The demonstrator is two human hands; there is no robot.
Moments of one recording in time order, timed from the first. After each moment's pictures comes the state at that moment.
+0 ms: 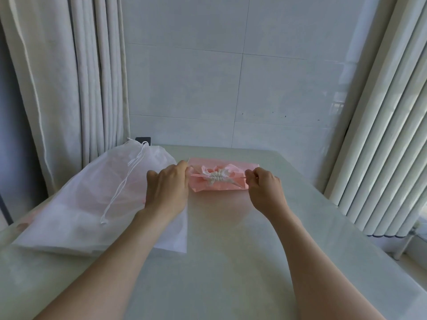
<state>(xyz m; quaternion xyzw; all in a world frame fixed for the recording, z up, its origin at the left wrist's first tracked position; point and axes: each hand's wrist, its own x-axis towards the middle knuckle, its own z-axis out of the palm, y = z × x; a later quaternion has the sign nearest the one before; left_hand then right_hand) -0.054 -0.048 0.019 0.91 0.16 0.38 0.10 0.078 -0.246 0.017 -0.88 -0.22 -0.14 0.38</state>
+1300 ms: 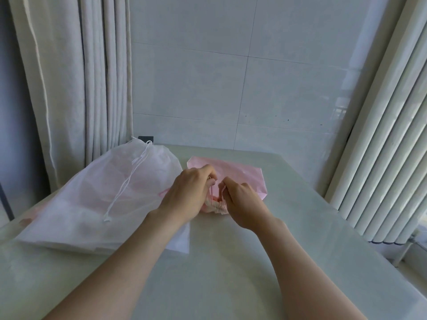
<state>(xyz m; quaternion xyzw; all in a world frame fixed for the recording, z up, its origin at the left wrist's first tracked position) -0.045 -0.065 0.023 0.92 0.01 0.35 0.20 0.054 -0.218 0.003 -0.85 -0.45 -0.14 0.25</state>
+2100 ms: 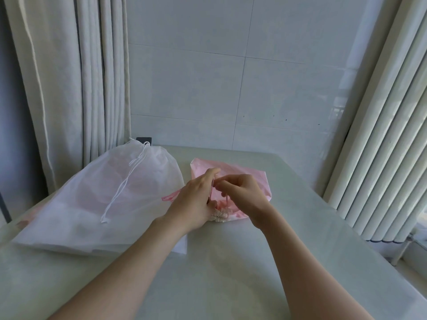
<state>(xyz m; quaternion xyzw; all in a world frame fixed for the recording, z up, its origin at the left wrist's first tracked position) -0.041 -0.080 0.005 0.93 0.02 0.27 0.26 0.042 -0.223 0.029 -0.76 -0.32 0.09 0.55</state>
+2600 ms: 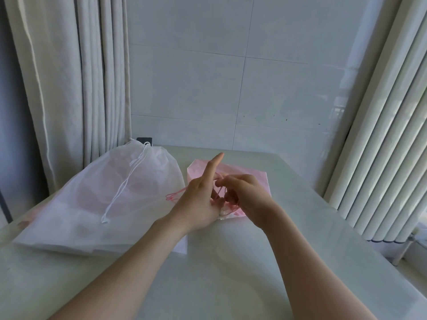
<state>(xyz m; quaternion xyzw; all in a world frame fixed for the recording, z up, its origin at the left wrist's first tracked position) -0.047 -0.091 0.014 0.89 -0.03 0.27 0.35 0.039 -0.227 0.038 -0.71 -0.28 0.17 0.62</state>
